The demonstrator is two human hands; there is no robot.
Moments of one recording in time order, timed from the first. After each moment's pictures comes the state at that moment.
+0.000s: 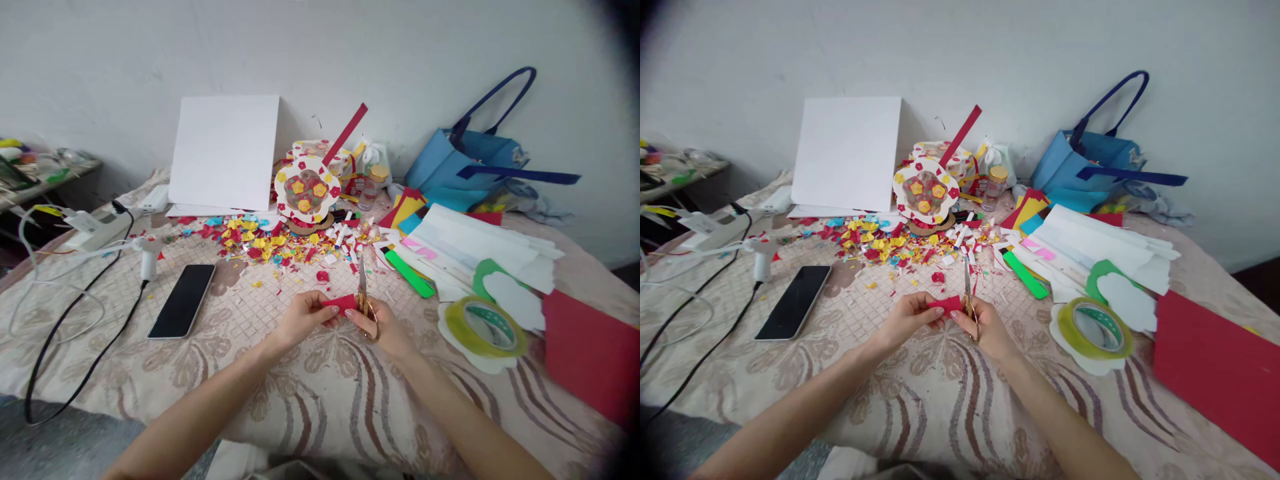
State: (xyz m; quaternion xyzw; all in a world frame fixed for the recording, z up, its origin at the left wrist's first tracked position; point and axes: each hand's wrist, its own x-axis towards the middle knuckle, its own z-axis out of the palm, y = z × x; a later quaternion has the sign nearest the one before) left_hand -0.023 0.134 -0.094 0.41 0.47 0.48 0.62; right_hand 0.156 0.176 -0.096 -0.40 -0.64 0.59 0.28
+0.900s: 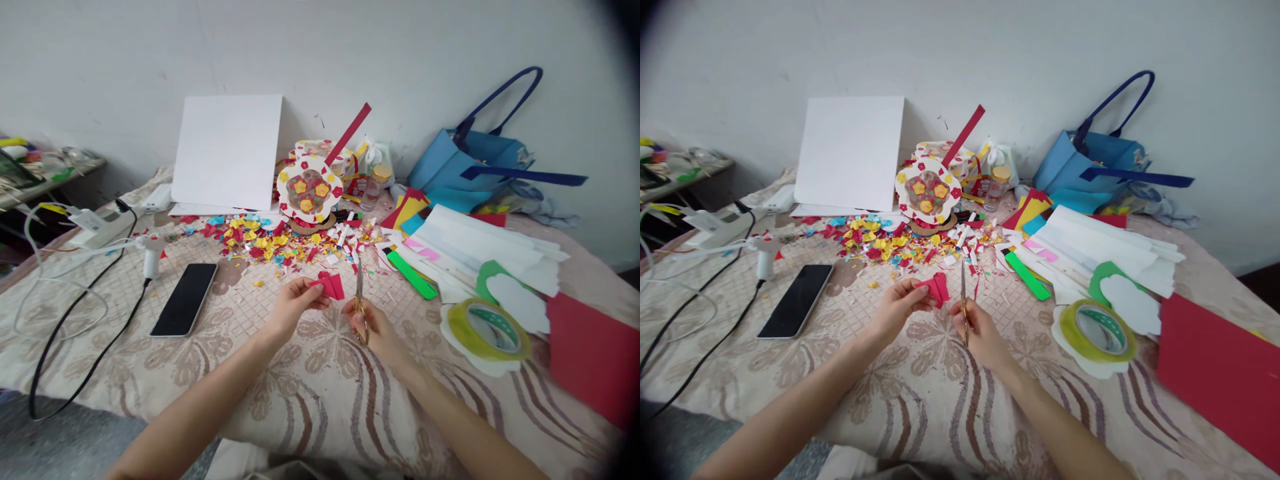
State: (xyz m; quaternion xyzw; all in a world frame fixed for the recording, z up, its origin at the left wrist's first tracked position) left_hand -0.035 0.138 -0.086 0.31 0.44 0.60 0.59; right_hand 0.152 0.163 -0.102 -0.37 -0.67 0.58 0.28
